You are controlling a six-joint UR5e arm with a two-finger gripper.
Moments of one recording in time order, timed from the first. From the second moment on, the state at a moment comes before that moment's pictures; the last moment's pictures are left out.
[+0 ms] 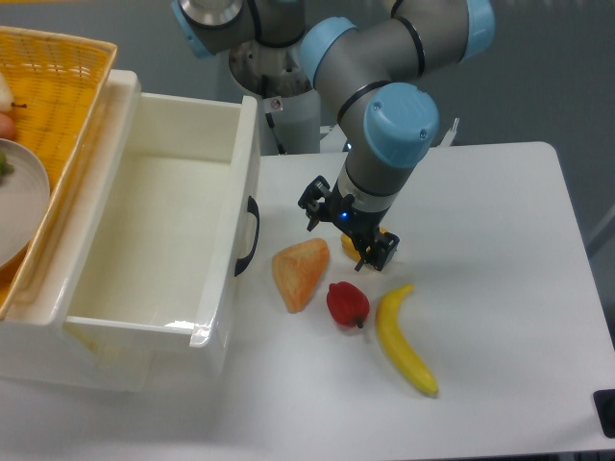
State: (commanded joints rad) arm 2.52 -1.86 -1.51 -1.43 1.39 1.19
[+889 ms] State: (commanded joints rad) arm 2.52 -1.87 -1.59 -1.39 1.38 1.10
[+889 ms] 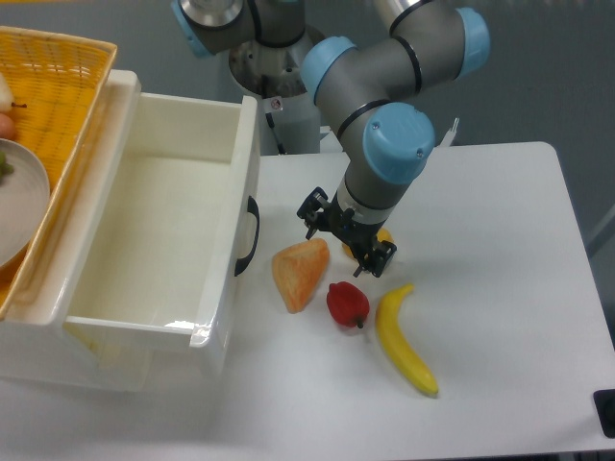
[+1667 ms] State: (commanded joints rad) arm 2.51 -1.92 -1.59 -1.34 1.39 0.77
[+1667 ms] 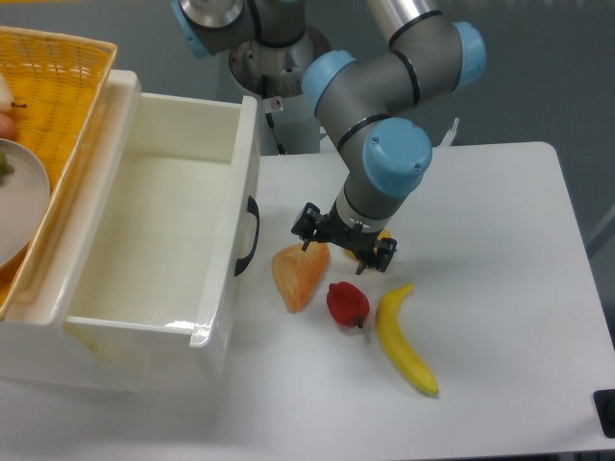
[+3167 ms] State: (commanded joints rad) arm 2.51 -2.07 -1.60 -1.08 1.48 0.21
